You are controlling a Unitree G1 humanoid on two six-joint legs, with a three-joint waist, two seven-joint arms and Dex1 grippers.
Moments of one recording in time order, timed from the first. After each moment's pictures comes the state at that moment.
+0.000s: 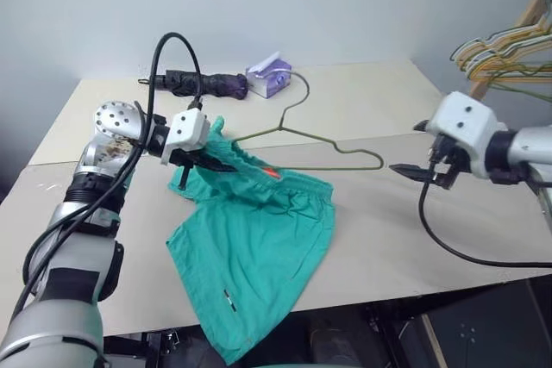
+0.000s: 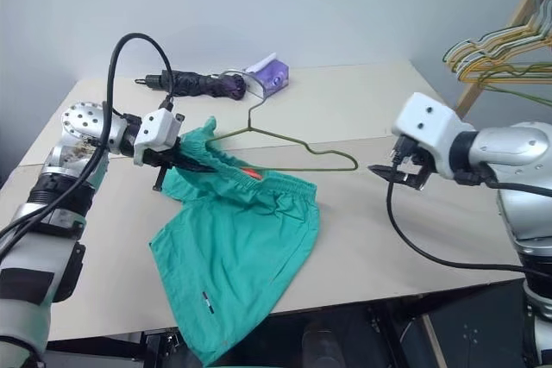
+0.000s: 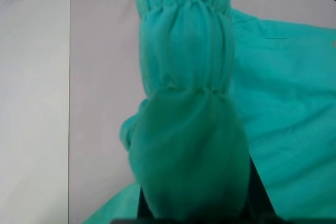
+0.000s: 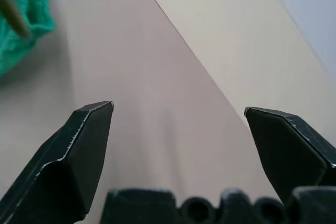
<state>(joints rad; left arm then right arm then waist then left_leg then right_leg) -0.96 0.70 -0.25 0.69 -0.26 -0.23 -1.61 -0.46 -1.03 -0.10 -0.31 0.16 0.74 1.00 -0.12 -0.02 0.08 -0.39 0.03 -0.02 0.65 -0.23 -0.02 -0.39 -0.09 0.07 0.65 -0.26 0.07</state>
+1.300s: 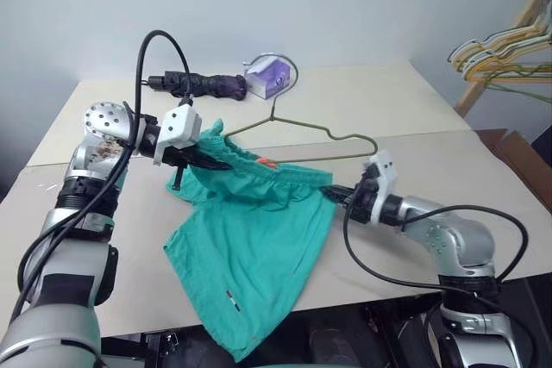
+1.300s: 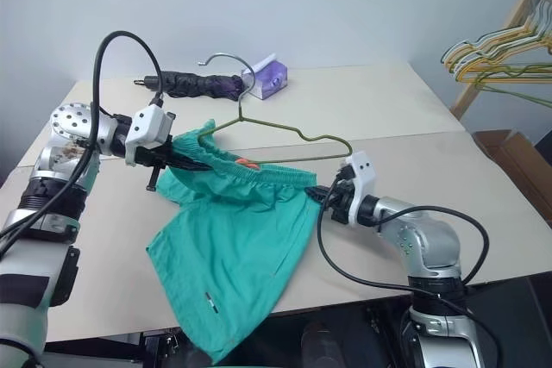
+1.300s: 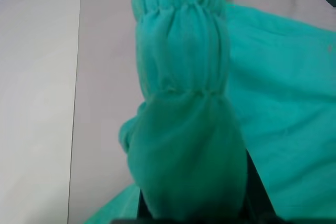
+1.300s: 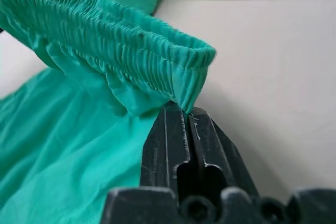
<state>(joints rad) -0.92 0.71 -0.19 0.65 -0.22 -0.17 -1.61 -0.37 -0.43 -0.13 -0.18 0.55 0.95 0.66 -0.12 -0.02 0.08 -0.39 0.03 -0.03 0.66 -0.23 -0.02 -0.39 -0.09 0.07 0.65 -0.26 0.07</state>
